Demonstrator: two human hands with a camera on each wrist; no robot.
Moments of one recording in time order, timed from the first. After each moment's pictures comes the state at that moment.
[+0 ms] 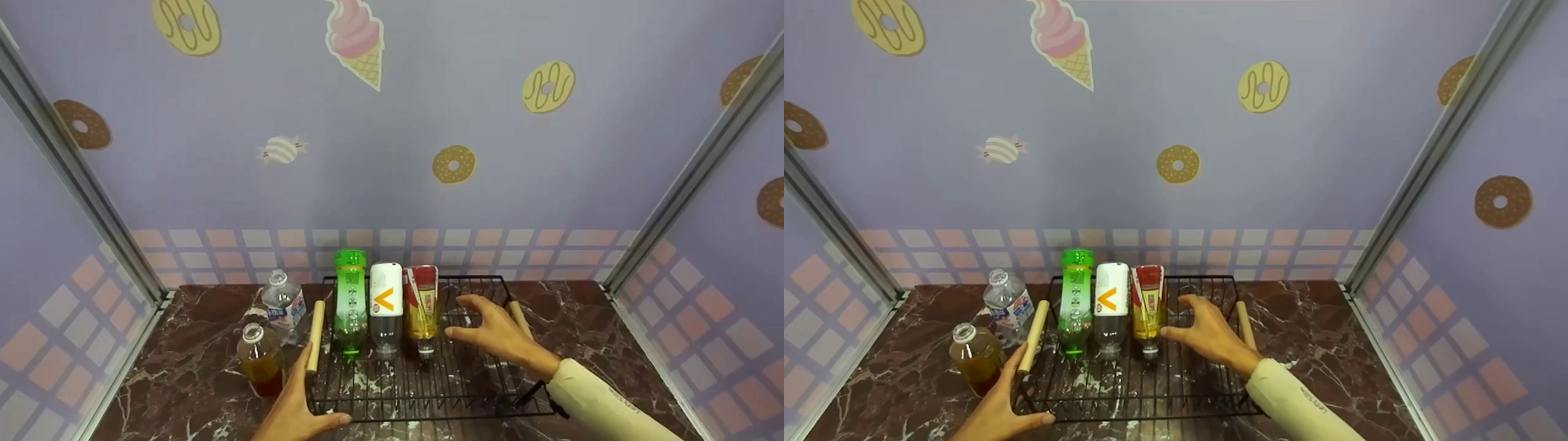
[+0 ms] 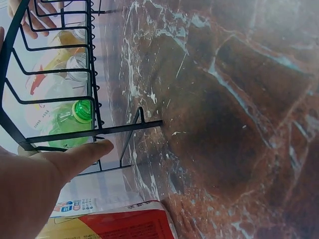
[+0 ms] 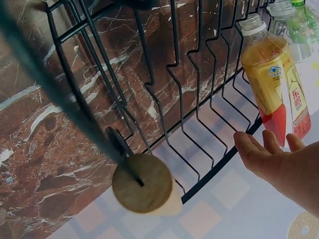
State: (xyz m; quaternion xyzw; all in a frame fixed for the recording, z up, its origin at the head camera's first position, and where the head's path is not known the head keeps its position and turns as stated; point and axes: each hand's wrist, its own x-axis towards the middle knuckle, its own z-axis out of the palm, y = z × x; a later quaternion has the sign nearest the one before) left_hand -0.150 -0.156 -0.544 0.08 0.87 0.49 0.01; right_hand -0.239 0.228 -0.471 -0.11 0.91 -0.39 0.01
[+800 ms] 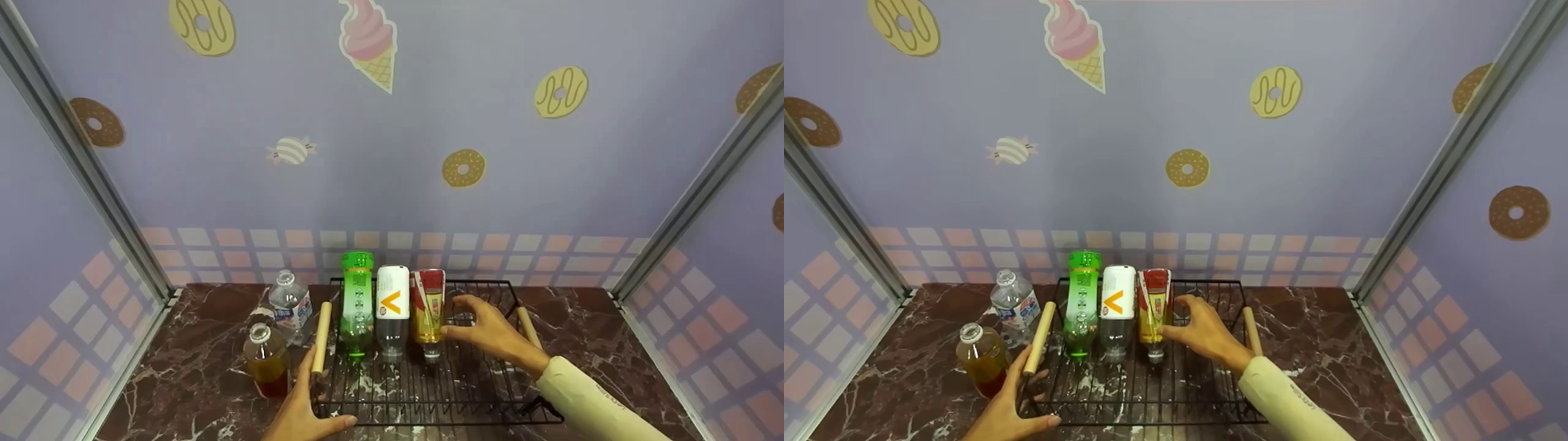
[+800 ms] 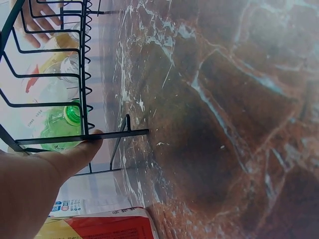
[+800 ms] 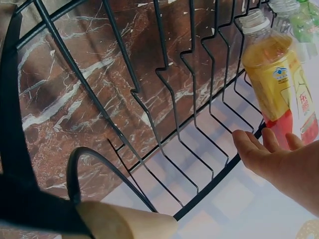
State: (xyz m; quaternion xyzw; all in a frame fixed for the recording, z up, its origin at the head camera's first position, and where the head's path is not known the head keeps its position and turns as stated) left_hand -0.148 -0.155 -0.552 0.07 0.84 0.54 0.02; right_hand -0.259 0.210 -0.481 -0.11 0.90 -0.42 0.03
